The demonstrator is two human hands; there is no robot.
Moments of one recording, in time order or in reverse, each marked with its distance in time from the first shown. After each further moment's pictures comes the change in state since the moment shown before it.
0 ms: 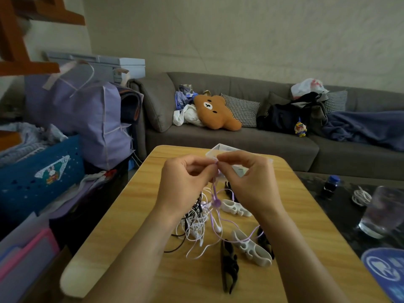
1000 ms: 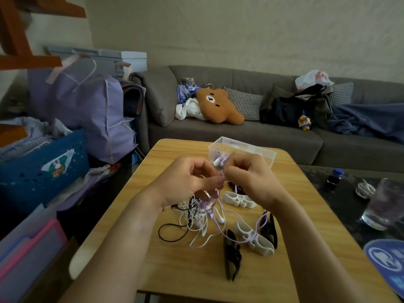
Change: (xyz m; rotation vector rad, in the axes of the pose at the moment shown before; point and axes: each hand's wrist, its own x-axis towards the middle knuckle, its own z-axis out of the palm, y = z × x) left_hand 0.000 0.010 -0.023 -0.042 -0.478 -0.261; right_hand -0.001 -0.001 -0.012 0.179 -0.396 0.232
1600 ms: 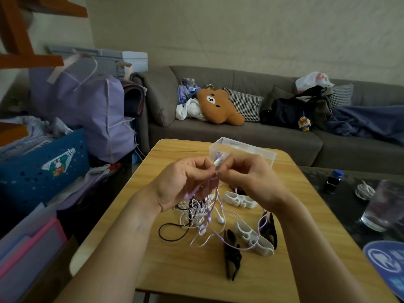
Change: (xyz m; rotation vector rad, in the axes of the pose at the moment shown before) left_hand 0.000 -0.002 -0.008 -0.276 -0.132 -0.049; right_hand -0.002 -0.003 -0.002 0.153 -0.112 -0.068
